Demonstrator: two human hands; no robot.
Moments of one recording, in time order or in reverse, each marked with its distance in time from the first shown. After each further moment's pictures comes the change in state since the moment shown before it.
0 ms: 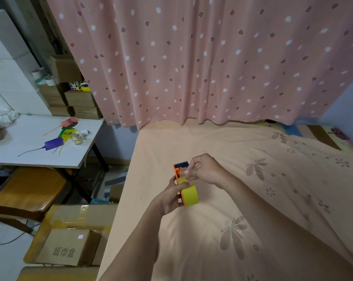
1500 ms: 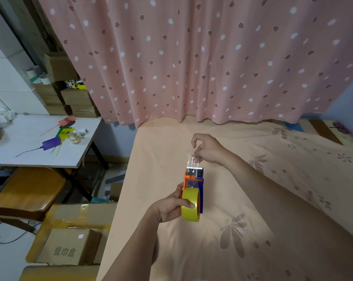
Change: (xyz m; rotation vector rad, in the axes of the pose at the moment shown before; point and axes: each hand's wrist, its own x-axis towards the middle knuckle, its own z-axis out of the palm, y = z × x) left_hand -0.027 -0.006 0.011 0.051 -0.287 -0.030; right_hand 0.044 -0.013 -0.043 -0.029 0.054 -0.047
